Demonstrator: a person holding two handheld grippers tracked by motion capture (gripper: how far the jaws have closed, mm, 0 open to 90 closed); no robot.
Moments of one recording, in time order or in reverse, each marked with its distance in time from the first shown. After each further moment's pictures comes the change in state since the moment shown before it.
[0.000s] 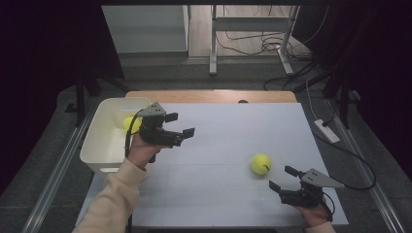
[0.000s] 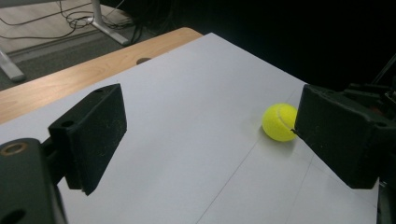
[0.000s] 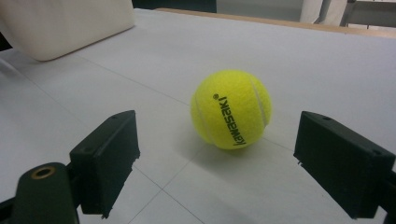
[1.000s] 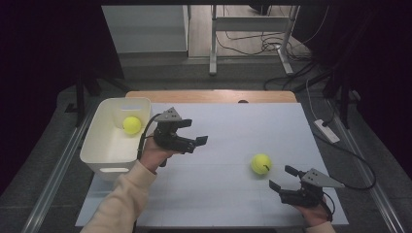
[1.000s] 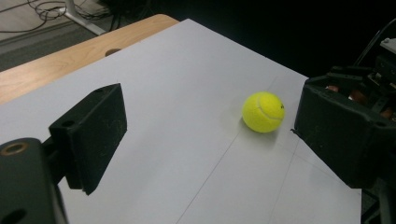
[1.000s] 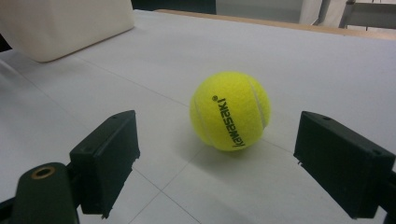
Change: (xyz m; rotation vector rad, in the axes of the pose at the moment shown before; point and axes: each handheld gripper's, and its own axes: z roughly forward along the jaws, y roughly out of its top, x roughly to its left) left arm -0.019 -0.002 0.028 0.046 -0.068 0.038; right arm 0.000 0.001 0.000 -0.003 0.000 -0.002
